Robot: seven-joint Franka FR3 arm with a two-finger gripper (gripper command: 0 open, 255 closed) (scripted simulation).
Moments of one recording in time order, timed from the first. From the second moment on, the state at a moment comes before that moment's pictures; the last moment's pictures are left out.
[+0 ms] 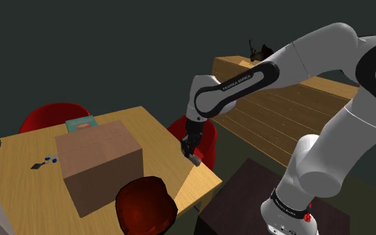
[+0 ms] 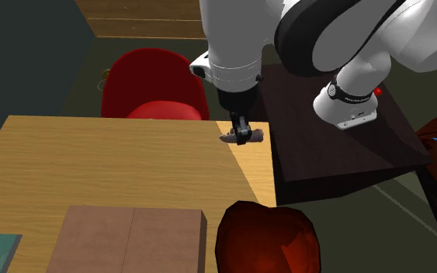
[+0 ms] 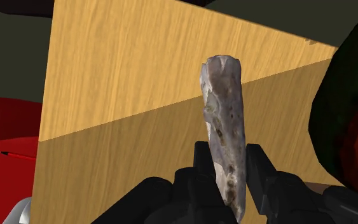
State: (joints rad) arm 0.22 -0.20 0.07 -2.52 0.33 2.26 0.04
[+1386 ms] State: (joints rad) arm 0.37 -0.07 0.28 -2.29 0.33 2.25 0.42
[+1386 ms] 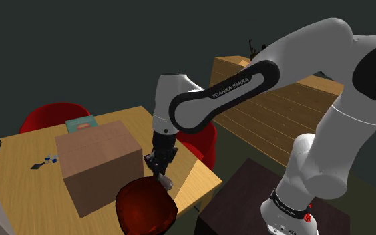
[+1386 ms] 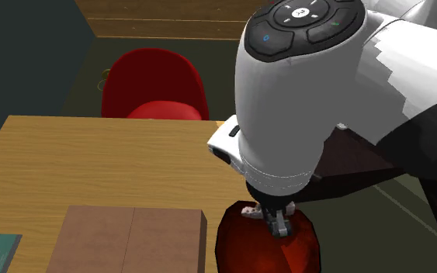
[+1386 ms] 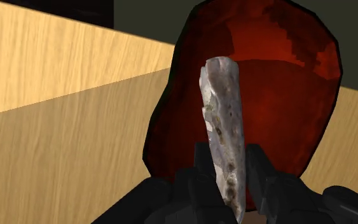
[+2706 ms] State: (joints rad) arm 0.43 0.17 0.34 -2.22 0.27 2.44 0.54
